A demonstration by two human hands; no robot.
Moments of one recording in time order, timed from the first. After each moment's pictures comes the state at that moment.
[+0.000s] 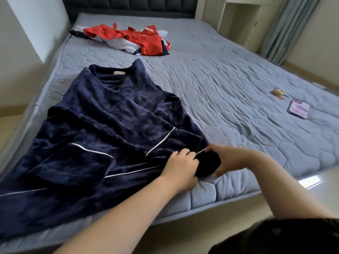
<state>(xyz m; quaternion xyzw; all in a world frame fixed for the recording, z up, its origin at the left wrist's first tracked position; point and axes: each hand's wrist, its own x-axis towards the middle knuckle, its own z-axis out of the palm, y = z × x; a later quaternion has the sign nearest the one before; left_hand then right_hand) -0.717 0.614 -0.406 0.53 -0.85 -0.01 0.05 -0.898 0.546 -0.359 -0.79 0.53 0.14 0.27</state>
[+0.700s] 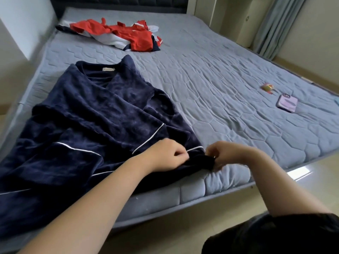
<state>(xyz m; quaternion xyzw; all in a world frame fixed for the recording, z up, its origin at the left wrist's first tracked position) -0.693 0.602 -0.362 0.51 -0.79 -0.29 0.17 -0.913 0.555 -0.353 -0.69 0.57 0.07 0.44</state>
